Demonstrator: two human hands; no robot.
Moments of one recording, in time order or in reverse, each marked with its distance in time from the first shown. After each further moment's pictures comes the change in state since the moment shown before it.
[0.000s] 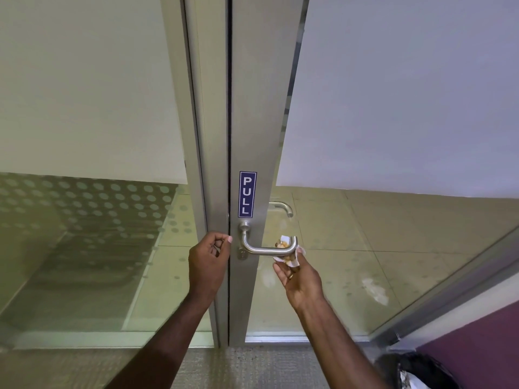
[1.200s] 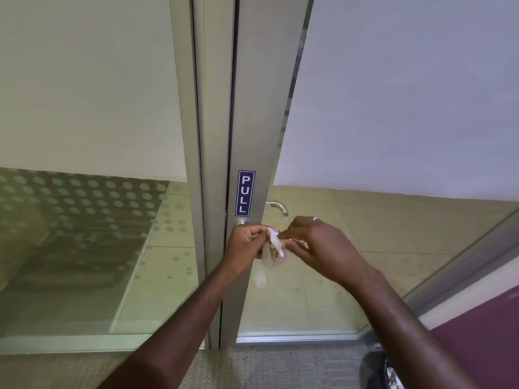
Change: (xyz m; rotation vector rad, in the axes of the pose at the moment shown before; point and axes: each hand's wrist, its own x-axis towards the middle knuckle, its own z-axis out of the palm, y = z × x) left_hand 0.006 0.076 0.039 -0.301 -0.493 -0.292; right_hand -0.081 -0.109 0.037 -2.024 -0.557 -1.180
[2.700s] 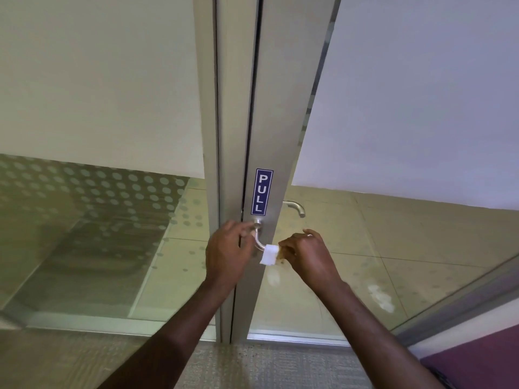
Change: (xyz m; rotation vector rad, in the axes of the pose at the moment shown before) left_hand -0.008 -0.036 -0.043 0.712 0.467 0.346; right_hand 0.030 0.004 0.088 -0.046 -0.014 0.190
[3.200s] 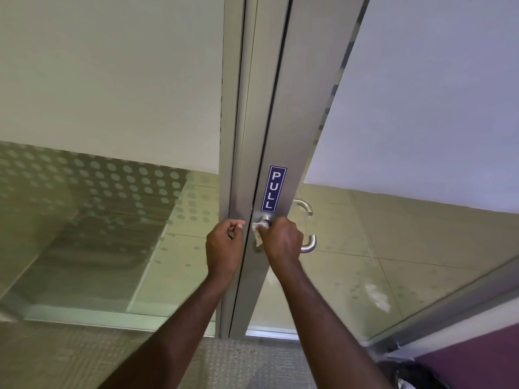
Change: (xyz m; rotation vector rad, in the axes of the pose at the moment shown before) left_hand 0.004 -0.028 -0.002 -0.300 0.096 -0.362; right_hand 0.046 -0.094 0.012 0.265 0.086 0.532
